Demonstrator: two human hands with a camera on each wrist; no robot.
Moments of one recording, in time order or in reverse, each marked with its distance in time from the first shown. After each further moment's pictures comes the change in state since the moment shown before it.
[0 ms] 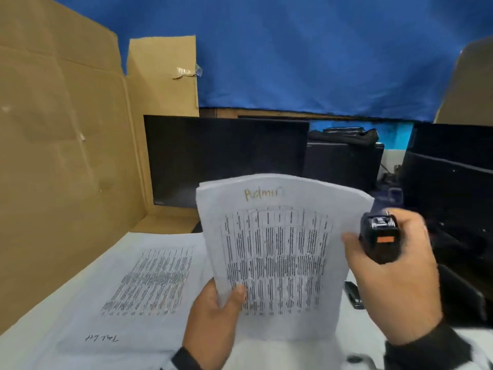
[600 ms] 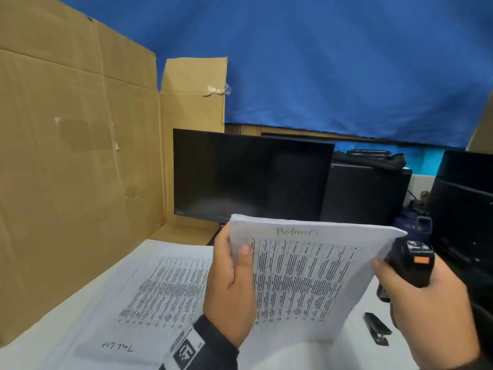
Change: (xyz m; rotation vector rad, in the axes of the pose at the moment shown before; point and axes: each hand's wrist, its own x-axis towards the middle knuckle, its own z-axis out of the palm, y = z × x) left_hand 0.025 0.066 -0.003 -0.086 0.168 0.386; right_hand 0.018 0.018 0.003 0.018 -0.058 0.236
